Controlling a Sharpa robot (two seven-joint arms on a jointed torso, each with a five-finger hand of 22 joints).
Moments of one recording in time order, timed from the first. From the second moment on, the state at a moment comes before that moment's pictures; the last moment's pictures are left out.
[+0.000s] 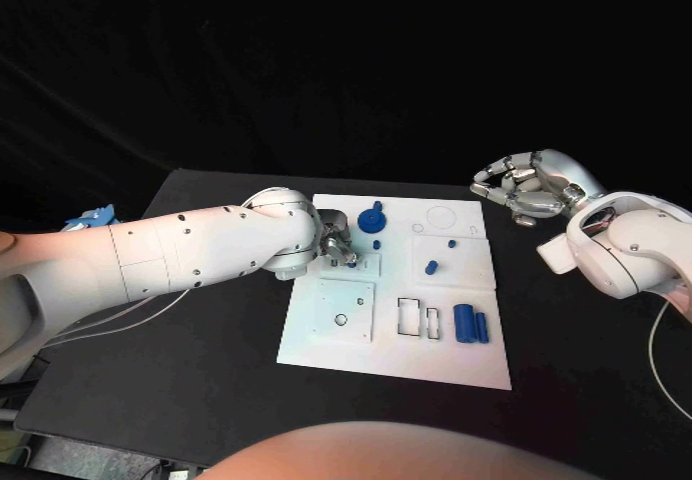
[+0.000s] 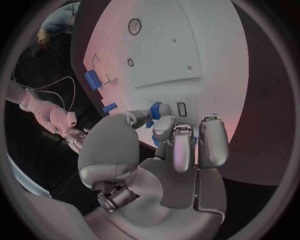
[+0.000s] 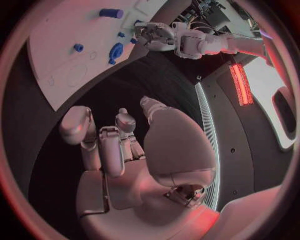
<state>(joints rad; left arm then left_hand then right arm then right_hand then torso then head) 1.18 -0.70 -0.03 1.43 -1.17 0.07 -0.56 1.05 -0.17 0.77 0.23 0.17 0.87 0.03 0.95 0.71 1.36 -0.07 1.24 0.98 1.47 -0.11 1.55 1.31 0.08 1.39 0.00 1.44 1.22 1.31 -0.86 -0.14 1.47 -0.74 -0.41 0.13 1.26 -0.11 0.28 0.28 0.19 0.72 0.18 0.44 0.35 1.10 0.09 1.22 1.04 1.46 0.02 1.50 1.31 0.10 1.32 0.12 1.12 1.15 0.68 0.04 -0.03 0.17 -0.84</state>
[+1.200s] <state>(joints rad) 1.18 -0.70 -0.03 1.42 -1.16 0.07 -0.56 0.93 -0.17 0.56 0.30 0.17 0.91 -0.01 0.96 0.69 1.36 -0.07 1.25 0.98 1.47 -0.11 1.55 1.31 0.08 1.40 0.00 1.44 1.24 1.31 -0.86 -0.14 1.47 -0.74 -0.40 0.13 1.26 -0.11 0.28 0.28 0.19 0.72 0.18 0.44 0.35 1.09 0.09 1.22 1.03 1.46 0.02 1.49 1.31 0.10 1.31 0.12 1.10 1.14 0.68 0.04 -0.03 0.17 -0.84</state>
